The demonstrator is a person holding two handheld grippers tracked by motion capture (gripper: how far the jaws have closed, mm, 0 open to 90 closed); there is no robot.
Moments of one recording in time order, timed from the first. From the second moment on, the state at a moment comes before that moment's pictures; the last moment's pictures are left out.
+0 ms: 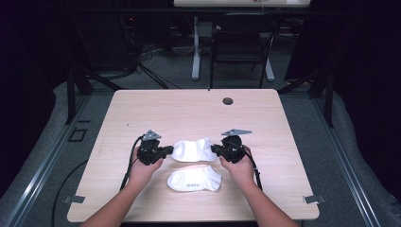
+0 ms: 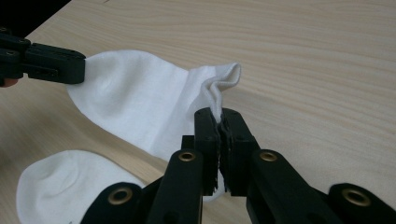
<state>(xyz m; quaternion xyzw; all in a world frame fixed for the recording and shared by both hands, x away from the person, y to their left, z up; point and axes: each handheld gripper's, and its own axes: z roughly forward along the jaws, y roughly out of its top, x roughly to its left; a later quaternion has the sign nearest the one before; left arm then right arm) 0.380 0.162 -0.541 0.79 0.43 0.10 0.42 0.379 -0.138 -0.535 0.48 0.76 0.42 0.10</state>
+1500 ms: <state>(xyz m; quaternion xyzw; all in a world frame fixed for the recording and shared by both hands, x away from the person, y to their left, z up) 0.297 0.172 -0.543 0.80 0.41 0.05 0.44 0.299 -0.148 -0.528 0.45 0.78 0.43 0.06</state>
